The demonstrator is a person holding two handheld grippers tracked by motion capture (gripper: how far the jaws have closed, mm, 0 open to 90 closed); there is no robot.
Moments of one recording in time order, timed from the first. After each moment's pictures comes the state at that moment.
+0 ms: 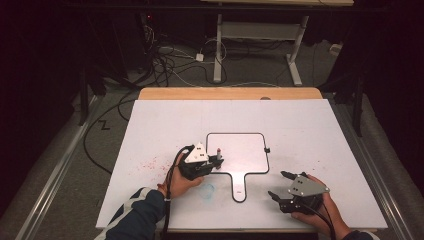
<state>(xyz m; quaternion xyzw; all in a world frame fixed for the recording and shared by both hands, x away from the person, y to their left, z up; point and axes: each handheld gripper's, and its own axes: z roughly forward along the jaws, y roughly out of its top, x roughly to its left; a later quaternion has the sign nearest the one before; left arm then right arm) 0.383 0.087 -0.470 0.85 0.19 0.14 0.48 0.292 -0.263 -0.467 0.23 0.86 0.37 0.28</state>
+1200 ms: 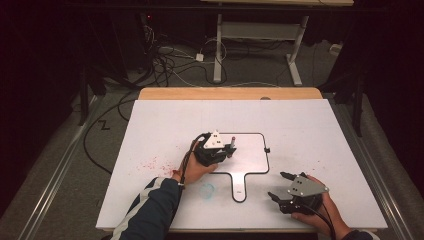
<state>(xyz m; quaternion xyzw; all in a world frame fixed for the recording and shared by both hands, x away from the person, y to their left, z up) 0.431 0.045 -0.466 0.85 0.19 0.15 0.47 0.293 -0.263 -0.469 0.23 0.86 0.37 0.27</state>
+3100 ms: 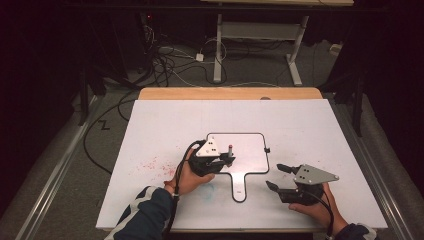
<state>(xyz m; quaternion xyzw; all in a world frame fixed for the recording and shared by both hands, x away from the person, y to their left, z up) 0.381 0.049 -0.442 0.85 0.17 0.10 0.48 0.308 -0.264 -0.445 0.25 0.83 0.45 0.23</state>
